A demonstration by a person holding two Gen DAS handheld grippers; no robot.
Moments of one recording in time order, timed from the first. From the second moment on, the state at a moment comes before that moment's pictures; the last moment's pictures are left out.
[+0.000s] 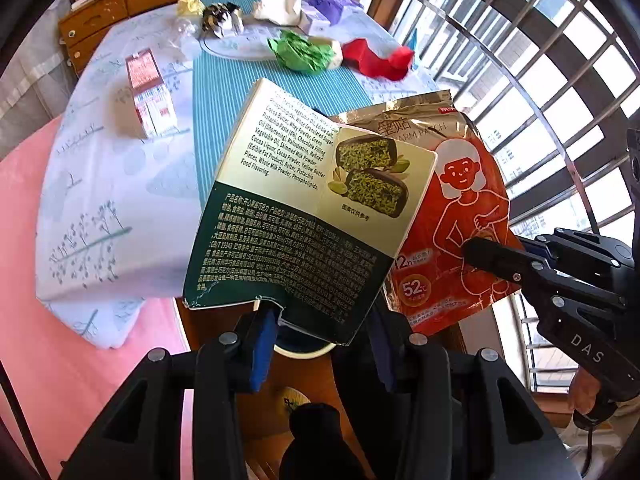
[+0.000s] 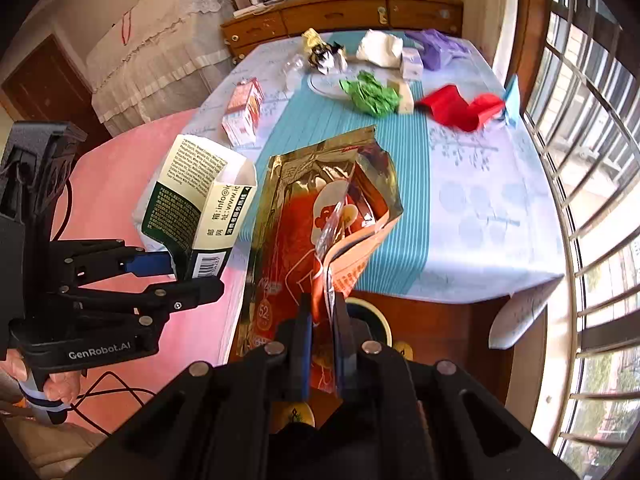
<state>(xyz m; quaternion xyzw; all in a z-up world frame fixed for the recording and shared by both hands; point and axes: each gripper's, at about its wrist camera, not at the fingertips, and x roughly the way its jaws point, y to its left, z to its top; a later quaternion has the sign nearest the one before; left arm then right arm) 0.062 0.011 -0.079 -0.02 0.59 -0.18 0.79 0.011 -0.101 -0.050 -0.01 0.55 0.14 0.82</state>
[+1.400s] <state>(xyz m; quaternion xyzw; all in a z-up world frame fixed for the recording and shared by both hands) 0.062 -0.012 -0.514 0.00 0.68 -0.04 0.73 0.029 -0.134 -0.492 0.02 0.68 0.01 0.73</state>
